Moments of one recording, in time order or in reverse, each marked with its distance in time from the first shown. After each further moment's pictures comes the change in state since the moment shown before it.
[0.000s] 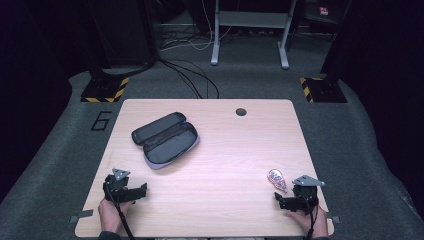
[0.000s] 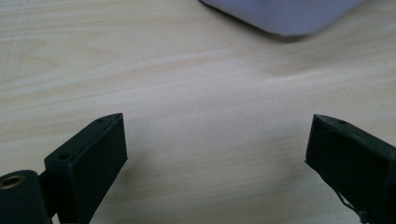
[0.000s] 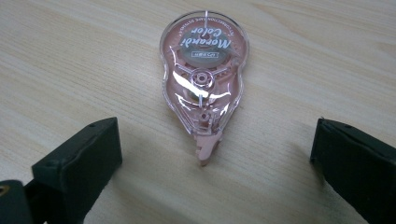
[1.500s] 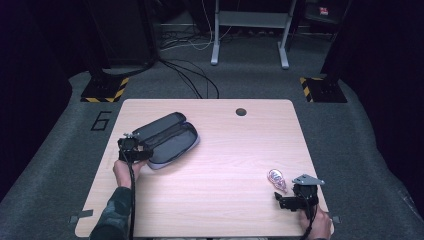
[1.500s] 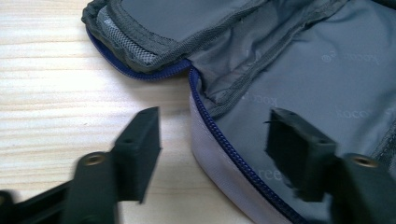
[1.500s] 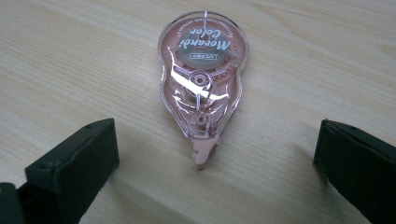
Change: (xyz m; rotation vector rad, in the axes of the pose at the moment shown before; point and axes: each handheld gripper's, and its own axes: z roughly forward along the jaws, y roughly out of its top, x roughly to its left) left arm 0.003 0.101 0.064 0.076 -0.026 -0.087; right arm -0.002 0.002 0.002 0.010 0.004 -0.007
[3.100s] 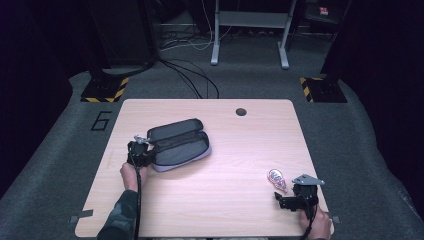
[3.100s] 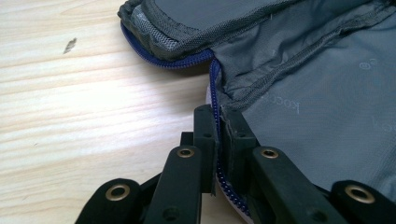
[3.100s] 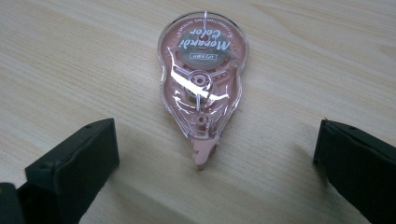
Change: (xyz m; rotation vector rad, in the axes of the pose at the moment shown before) left arm -0.028 -0.013 0.008 -0.073 -0.027 0.133; right arm 0.001 0.000 0.000 -0.001 -0.002 0.004
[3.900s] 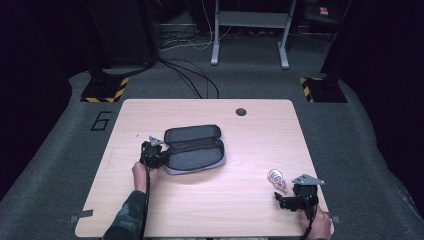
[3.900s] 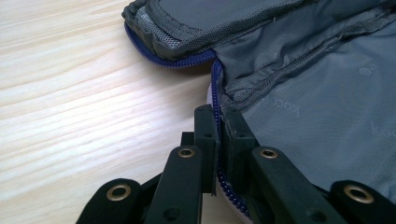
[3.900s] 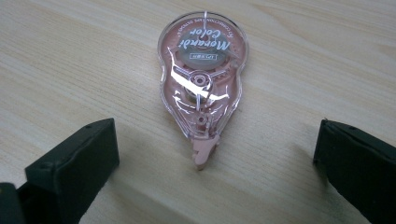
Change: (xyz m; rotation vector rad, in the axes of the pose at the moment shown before) left arm -0.036 0.005 0.007 -0.006 -0.120 0.130; right arm 0.000 0.000 0.000 -0.002 0.000 0.001
